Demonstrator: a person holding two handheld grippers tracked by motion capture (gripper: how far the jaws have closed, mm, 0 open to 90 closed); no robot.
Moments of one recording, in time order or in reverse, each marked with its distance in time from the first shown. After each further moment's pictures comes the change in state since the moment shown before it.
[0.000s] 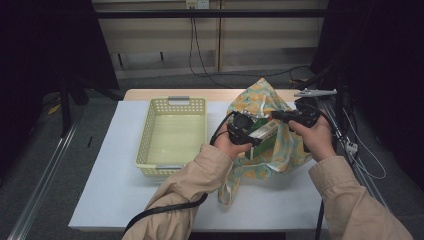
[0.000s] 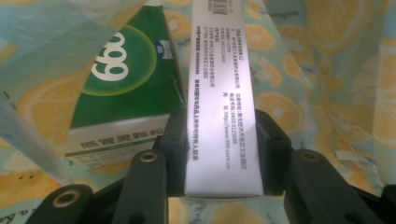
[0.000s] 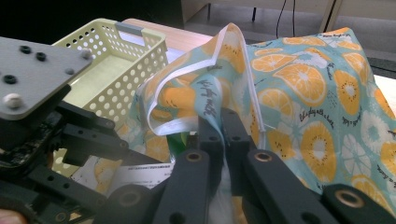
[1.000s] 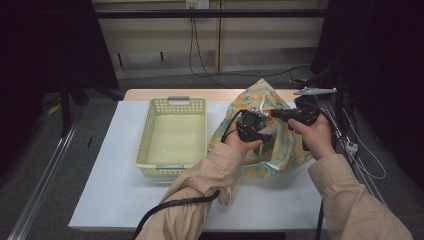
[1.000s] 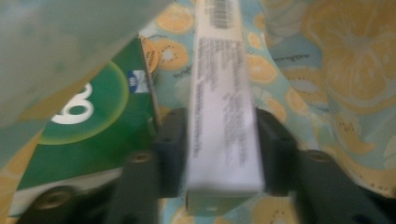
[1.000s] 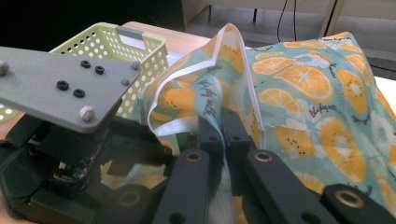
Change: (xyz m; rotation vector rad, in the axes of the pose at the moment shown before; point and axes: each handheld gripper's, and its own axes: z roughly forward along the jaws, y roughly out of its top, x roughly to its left) left arm 0.000 0.011 0.030 -0.077 -0.015 -0.030; right arm -0.001 0.003 0.002 -0.004 0.006 0.010
